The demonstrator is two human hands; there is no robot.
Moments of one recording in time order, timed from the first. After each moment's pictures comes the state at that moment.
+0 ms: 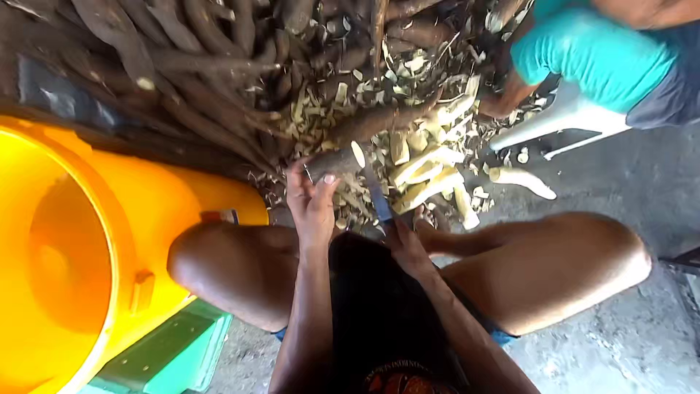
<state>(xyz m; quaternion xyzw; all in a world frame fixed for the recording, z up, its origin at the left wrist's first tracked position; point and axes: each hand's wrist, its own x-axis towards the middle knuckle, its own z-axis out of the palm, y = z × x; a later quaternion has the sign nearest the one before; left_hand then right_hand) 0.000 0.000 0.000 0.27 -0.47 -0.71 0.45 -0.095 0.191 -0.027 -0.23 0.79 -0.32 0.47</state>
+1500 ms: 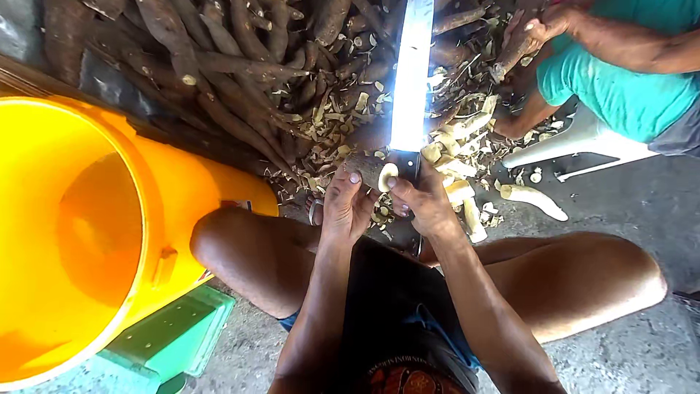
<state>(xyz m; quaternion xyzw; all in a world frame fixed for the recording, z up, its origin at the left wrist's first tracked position) -0.011 0.012 0.024 0.17 -0.19 -0.89 0.37 -0.140 0.099 0.052 -0.24 0.52 -0.66 0.48</state>
